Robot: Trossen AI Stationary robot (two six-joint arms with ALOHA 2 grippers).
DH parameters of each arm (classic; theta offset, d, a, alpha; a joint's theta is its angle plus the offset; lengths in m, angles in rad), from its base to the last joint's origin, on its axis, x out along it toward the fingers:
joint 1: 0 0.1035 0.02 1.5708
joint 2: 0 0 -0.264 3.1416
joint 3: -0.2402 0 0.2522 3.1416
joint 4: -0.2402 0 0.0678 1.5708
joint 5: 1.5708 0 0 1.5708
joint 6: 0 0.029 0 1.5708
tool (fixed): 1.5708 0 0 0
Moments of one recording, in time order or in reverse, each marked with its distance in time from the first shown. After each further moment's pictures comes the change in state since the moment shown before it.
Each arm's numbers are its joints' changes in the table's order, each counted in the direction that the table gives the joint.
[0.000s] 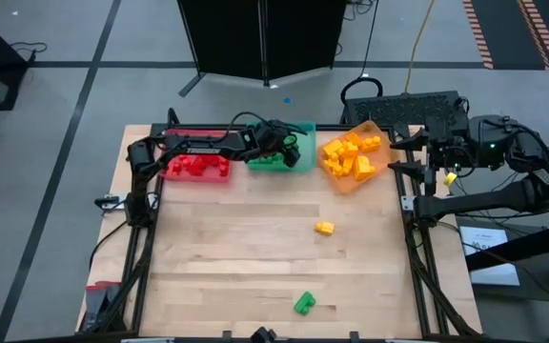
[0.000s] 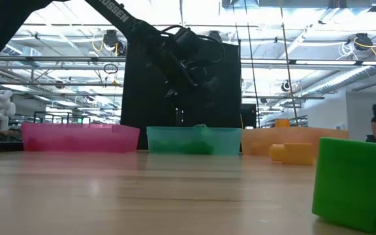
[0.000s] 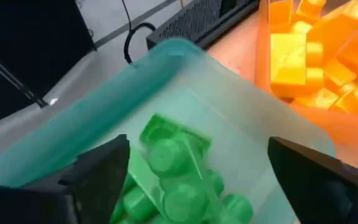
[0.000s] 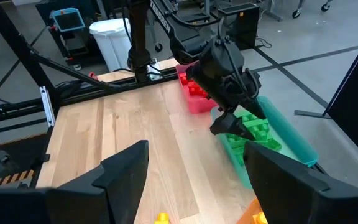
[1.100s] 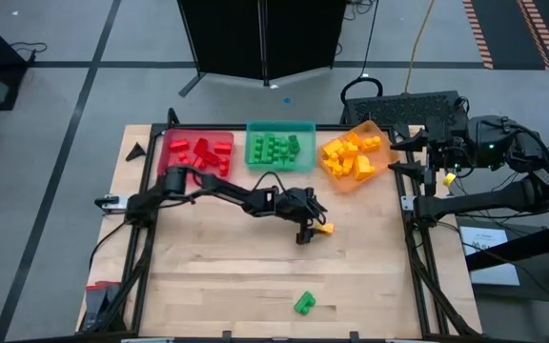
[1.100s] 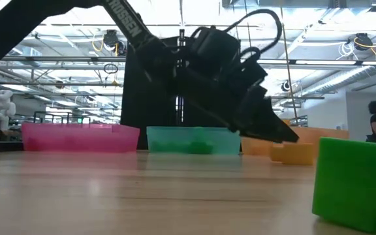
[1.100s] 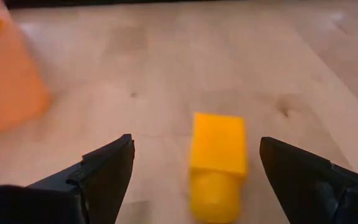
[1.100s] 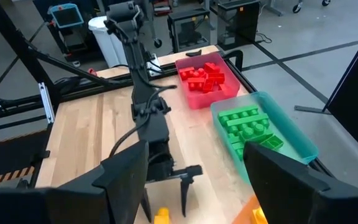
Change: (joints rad) left arm -0.372 -0.296 -0.002 0.474 0.402 0.306; right arm 0.000 0.000 0.000 -0.019 -0.001 0.007
